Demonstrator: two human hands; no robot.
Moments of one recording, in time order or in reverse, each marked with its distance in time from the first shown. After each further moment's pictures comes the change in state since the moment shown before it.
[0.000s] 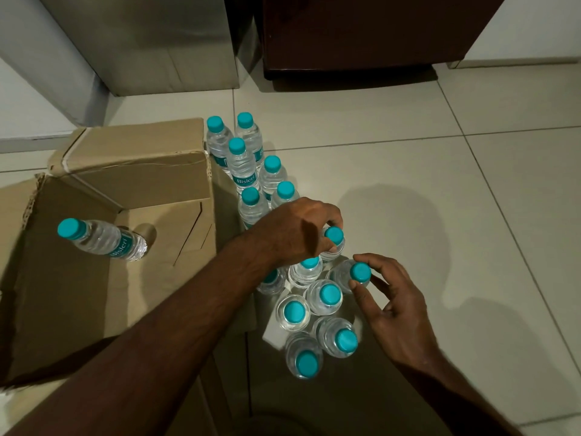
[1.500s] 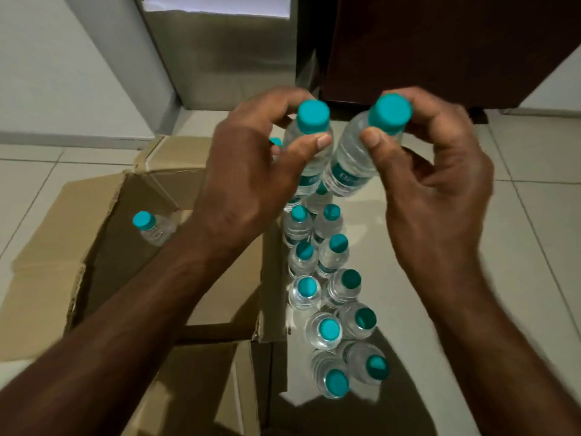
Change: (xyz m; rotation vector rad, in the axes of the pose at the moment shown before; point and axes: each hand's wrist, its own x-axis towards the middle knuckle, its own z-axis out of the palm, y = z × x) left_hand -0.088 0.023 -0.132 -0.138 0.923 -0.112; right_hand 0.108 -0.192 0.012 0.133 0.260 -0.428
